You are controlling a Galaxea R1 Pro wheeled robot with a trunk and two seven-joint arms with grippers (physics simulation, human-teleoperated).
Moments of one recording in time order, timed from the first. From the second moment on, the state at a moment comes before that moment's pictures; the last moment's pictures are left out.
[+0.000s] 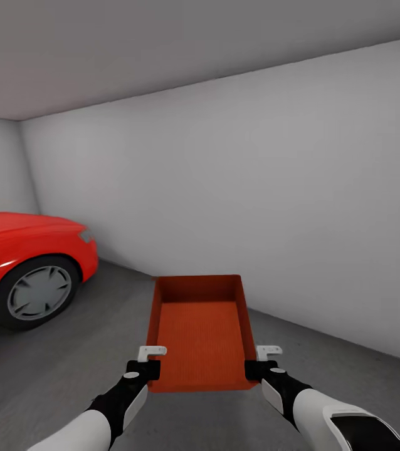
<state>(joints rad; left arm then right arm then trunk) -0.63 -0.11 -0.14 -0.31 0.09 0.05 0.19 -0.77 0.08 0.00 -0.02 -0.01 -0.04 -0.06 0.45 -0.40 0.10</state>
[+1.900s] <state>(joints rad) -0.63 -0.11 -0.14 -0.31 0.09 0.04 0.19 -0.77 0.08 0.00 -0.02 0.00 -0.04 -0.06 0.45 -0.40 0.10</state>
